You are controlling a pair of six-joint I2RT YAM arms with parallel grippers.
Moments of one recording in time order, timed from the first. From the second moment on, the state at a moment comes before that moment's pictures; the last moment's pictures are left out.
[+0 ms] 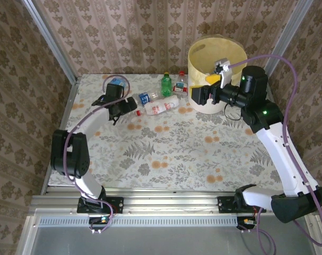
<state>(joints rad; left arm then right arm) -0.28 1.71 1.25 -0.46 -0.05 -0.59 0.27 1.20 1.42 -0.48 -0.52 0.13</state>
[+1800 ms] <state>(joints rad) -0.26 1.94 1.29 -0.43 -0.05 -0.66 0.28 1.13 1.32 -0.51 -0.47 0.08</state>
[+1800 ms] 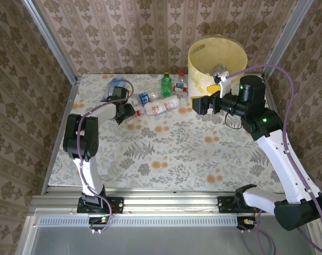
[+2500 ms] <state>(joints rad) -0.33 1.61 1.02 -0.39 -0.03 -0.51 0.28 1.13 1.32 -0.51 -0.45 0.08</state>
